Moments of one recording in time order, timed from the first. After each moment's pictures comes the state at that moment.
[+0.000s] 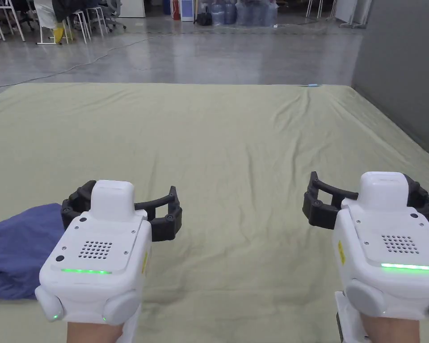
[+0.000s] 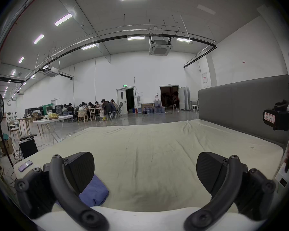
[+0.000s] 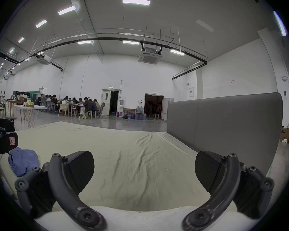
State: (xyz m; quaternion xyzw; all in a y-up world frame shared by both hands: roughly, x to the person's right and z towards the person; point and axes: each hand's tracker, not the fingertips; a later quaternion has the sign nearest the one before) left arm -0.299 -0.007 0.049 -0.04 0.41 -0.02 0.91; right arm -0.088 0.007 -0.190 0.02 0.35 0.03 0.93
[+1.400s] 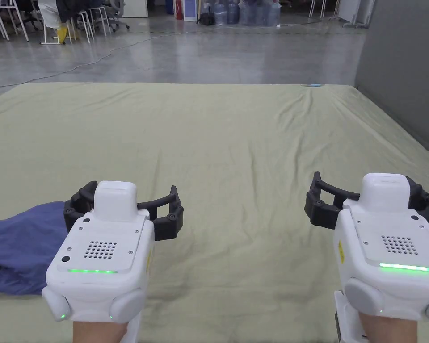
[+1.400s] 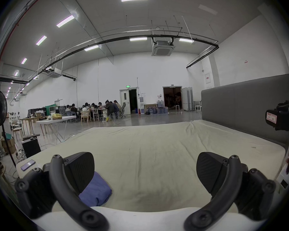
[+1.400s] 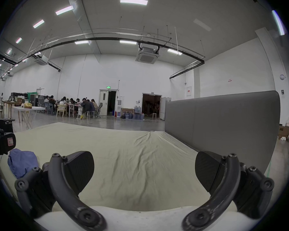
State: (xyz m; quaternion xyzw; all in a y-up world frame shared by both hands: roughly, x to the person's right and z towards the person) left arm -0.294 -0.008 0.054 -0.04 0.43 -0.02 0.90; right arm -0.086 0.005 -0.186 0.01 0.34 0.02 0.94
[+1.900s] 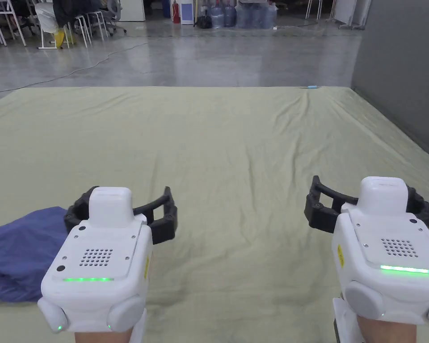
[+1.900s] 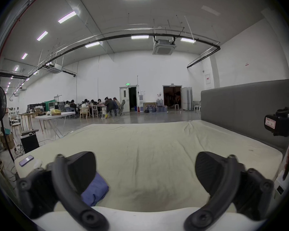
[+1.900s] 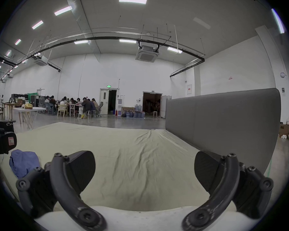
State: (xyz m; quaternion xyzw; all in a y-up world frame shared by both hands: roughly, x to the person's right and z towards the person) left arm -0.286 -0.004 0.053 -0.03 0.43 0.00 0.90; right arm -0.083 0.006 -0.188 -0.01 0.34 0.02 0.94
